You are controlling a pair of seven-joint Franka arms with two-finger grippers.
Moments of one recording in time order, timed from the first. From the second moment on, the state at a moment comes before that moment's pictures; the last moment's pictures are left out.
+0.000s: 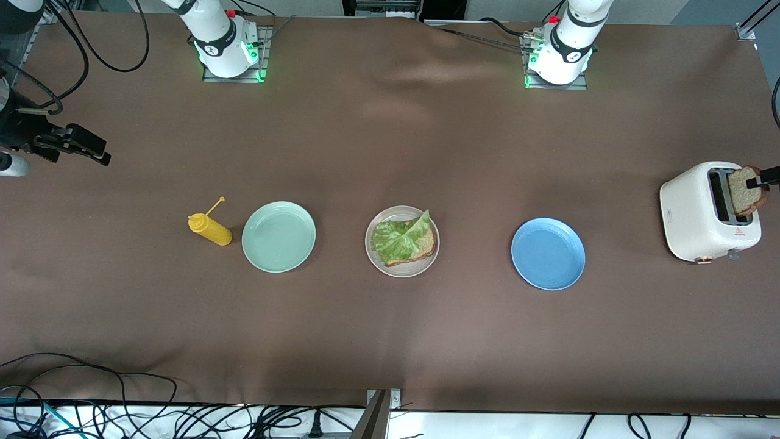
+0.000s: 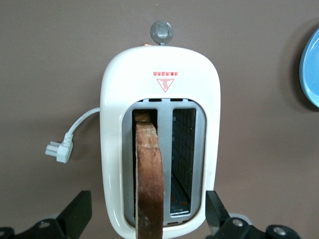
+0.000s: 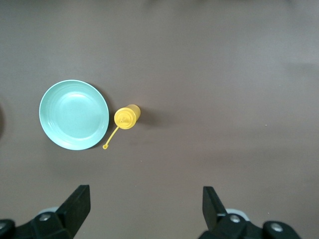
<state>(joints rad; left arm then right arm) 0.82 0.41 -0.23 -1.62 -0.01 1.81 0.64 0.07 0.02 -0.09 -1.65 0.01 1.66 0.04</state>
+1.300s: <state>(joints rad) 0.86 0.42 -0.30 -1.53 -0.01 1.66 0.67 0.07 0.02 -0.12 -1.63 0.01 1.63 0.03</state>
